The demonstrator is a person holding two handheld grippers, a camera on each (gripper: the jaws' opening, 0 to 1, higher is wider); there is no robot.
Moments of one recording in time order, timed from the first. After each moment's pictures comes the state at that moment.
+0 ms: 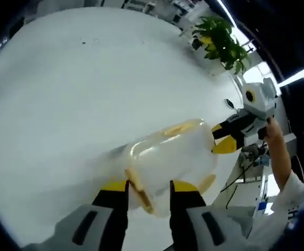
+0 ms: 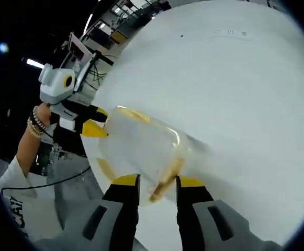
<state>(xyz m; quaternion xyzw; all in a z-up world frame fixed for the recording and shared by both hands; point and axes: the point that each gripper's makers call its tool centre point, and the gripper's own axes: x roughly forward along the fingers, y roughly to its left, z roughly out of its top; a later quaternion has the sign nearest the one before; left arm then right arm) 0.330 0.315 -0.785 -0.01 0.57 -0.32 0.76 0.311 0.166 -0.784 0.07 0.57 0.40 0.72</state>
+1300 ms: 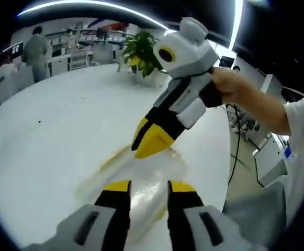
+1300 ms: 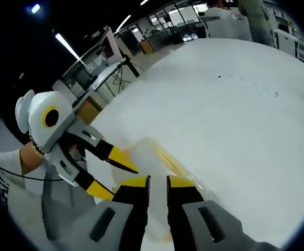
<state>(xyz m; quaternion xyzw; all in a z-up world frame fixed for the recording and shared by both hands) 0.317 0.236 -0.748 0.07 0.36 -0.46 0.81 0.341 0.229 -0.746 0.02 0.46 0.47 0.75</state>
